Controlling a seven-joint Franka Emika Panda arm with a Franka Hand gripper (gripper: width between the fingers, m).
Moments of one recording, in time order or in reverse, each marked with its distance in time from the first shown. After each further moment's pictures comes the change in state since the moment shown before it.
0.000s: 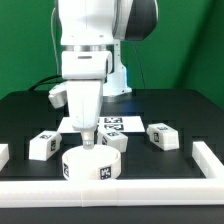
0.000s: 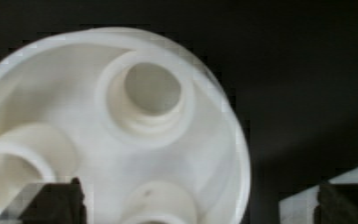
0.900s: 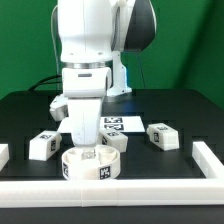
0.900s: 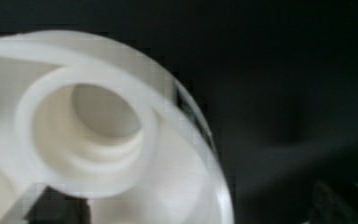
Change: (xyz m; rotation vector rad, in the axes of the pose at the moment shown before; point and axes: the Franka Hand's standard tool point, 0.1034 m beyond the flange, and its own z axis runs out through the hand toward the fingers) arm 0.002 -0.009 0.021 0.035 0.006 0.026
